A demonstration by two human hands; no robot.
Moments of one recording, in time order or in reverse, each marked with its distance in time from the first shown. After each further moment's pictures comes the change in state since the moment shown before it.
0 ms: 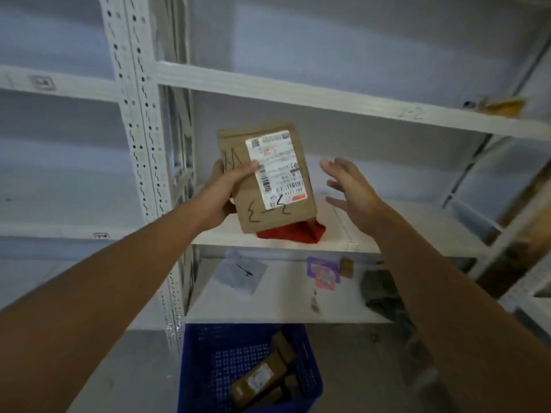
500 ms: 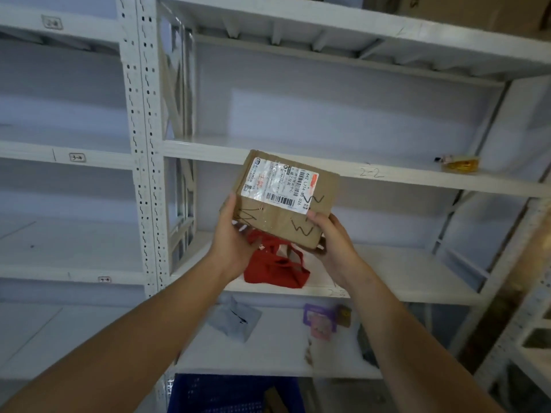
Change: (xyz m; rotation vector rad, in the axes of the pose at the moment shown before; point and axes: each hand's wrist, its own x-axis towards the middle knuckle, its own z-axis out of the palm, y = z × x) left_hand -0.072 0.042 0.130 -0.393 0.102 0.112; right_hand -0.056 -0.029 -0.054 0.416 -0.042 -0.026
